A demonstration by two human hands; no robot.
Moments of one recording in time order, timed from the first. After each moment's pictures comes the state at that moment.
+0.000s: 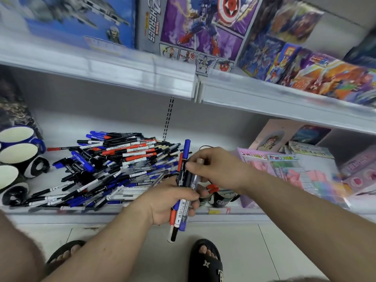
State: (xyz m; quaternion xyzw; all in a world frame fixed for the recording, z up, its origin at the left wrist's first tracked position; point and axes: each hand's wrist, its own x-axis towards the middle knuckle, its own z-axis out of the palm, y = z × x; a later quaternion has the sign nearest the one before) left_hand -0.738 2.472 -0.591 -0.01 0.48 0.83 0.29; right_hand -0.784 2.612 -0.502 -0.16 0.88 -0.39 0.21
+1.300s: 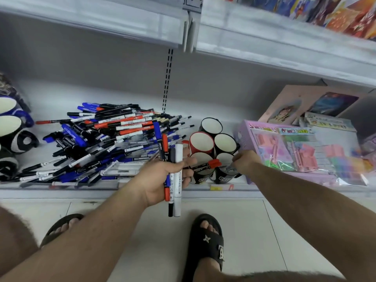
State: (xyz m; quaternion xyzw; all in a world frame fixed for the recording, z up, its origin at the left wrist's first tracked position) left_hand -0.759 2.490 -0.637 -0.18 0.40 0.87 0.24; right_hand -0.895 2.744 -0.679 0.14 0.96 -0.19 0.15
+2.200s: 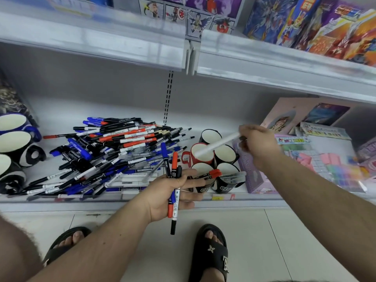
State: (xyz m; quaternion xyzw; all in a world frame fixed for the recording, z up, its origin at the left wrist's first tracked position) left_hand -0.749 2.485 -0.639 -0.11 0.45 0.84 0.29; right_hand -0.865 2.698 -0.560 0.15 0.77 -0.62 -0.01
